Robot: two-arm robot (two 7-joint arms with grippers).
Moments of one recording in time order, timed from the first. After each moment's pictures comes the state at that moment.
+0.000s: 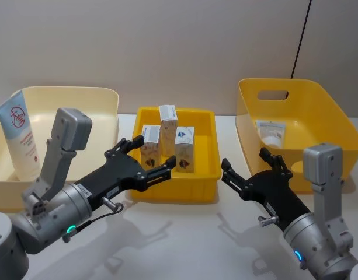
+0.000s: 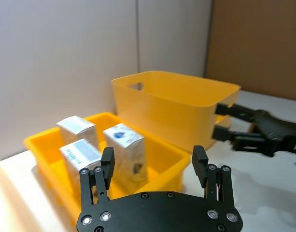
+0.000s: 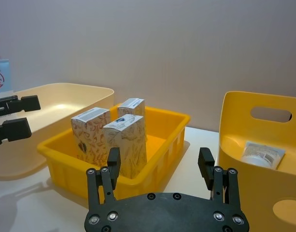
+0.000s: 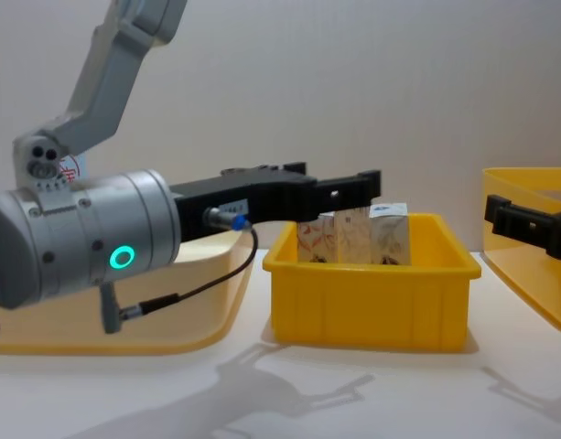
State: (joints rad) left arm -0.36 0.32 0.47 -1.54 -0.48 0.08 -0.44; right arm -0.01 0.34 -0.23 -1.77 0.29 0.03 0.07
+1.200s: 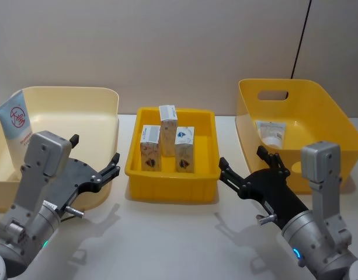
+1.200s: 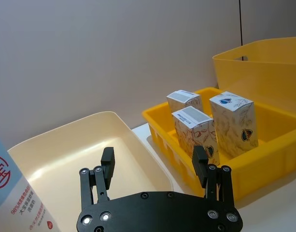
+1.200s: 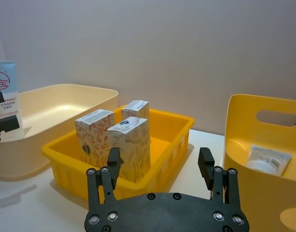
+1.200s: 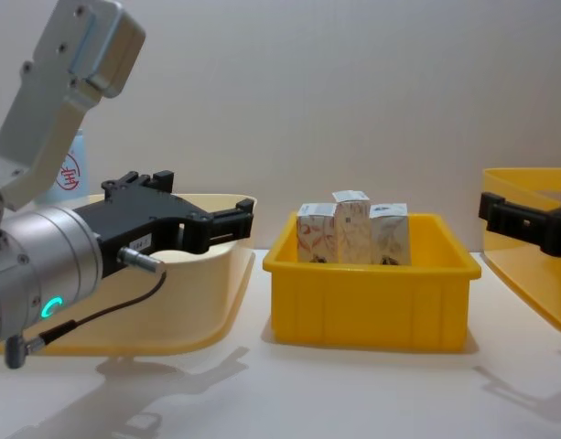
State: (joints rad) left arm -0.24 0.38 0.45 -1.63 -0.20 0.01 -0.02; right arm 0.00 0.34 -0.23 -1.76 0.29 0.03 0.08
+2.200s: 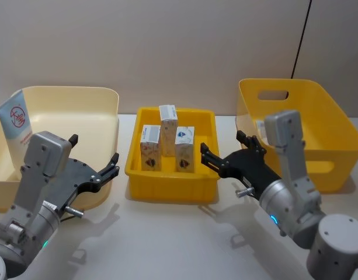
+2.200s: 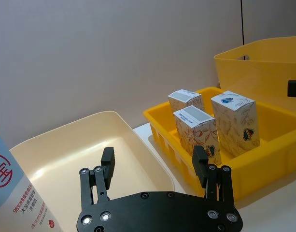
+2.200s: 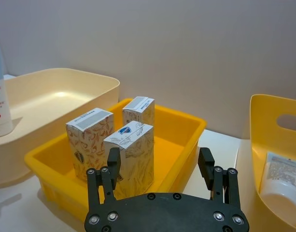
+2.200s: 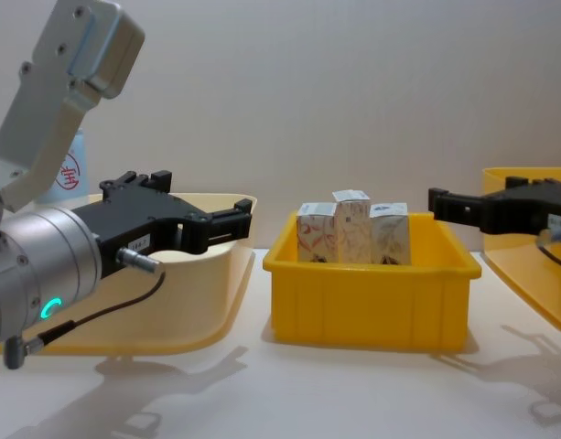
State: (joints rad) left arm -0.24 0.38 0.45 -1.63 -0.20 0.01 -0.01; right arm 0.19 0.29 -0.28 -1.64 0.24 0.19 0.11
